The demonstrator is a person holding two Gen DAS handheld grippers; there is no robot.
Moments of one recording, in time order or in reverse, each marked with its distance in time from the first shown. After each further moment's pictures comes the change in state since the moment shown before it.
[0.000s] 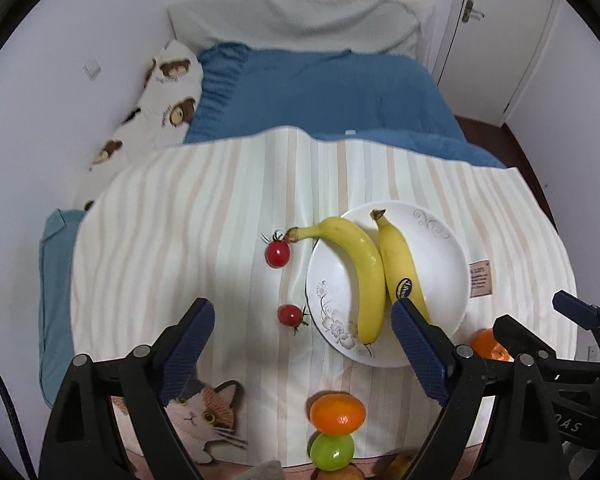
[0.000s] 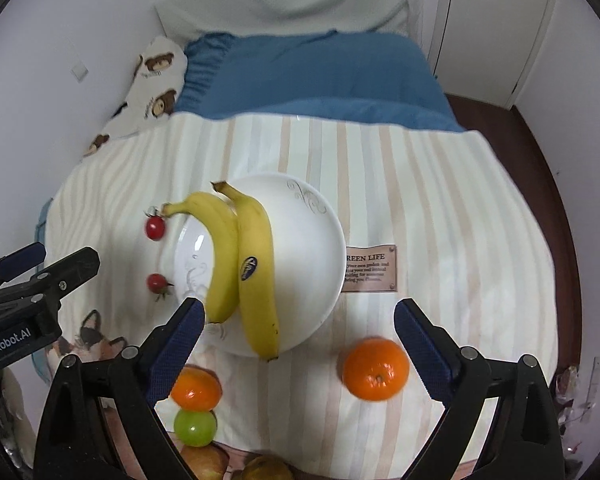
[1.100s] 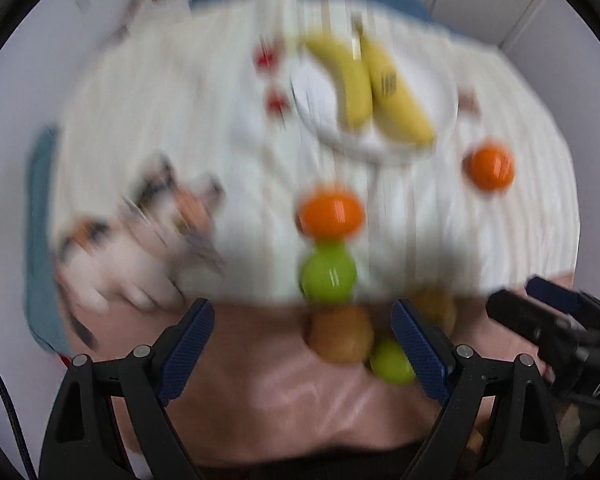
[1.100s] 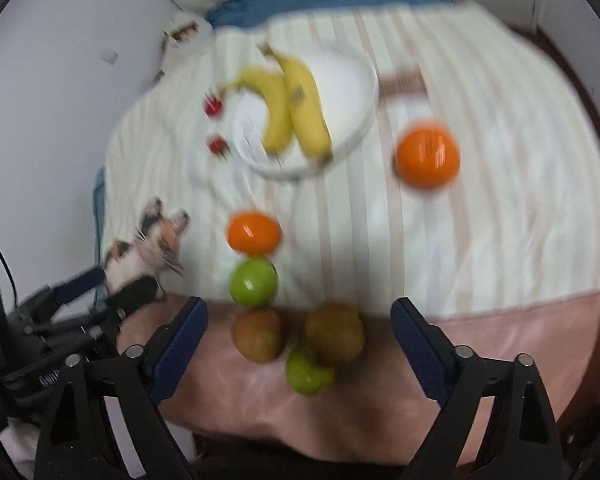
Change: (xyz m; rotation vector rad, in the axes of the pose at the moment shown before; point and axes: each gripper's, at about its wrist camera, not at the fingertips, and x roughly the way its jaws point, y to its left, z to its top) left arm 0.026 0.000 -0.176 -0.011 0.324 -0.060; right arm 0.006 -0.005 -0.166 0.146 0.263 0.255
